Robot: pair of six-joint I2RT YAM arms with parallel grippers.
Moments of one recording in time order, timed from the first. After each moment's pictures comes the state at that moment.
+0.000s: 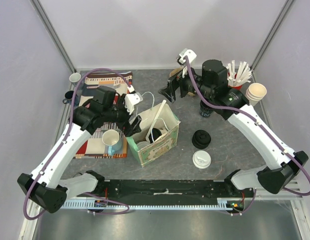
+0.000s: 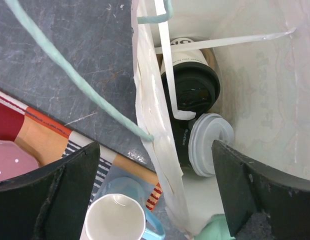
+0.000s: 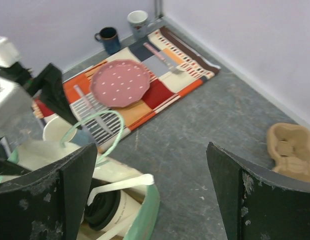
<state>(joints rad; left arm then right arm) -0.48 1.14 1.24 -0.88 0.44 0.40 0.61 1.37 1.54 -0.37 -0.34 -0.02</state>
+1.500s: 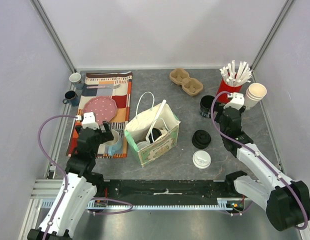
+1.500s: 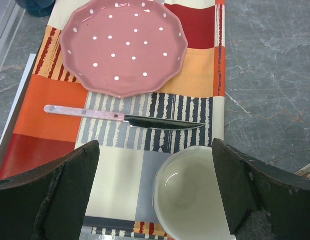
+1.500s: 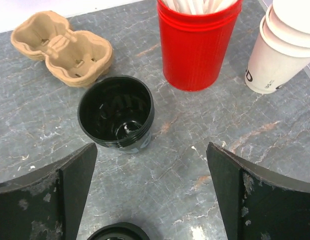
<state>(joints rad) -0.22 0.47 0.42 -0.35 -0.30 -0.20 0.30 0.96 0.55 0.12 0.46 0.25</state>
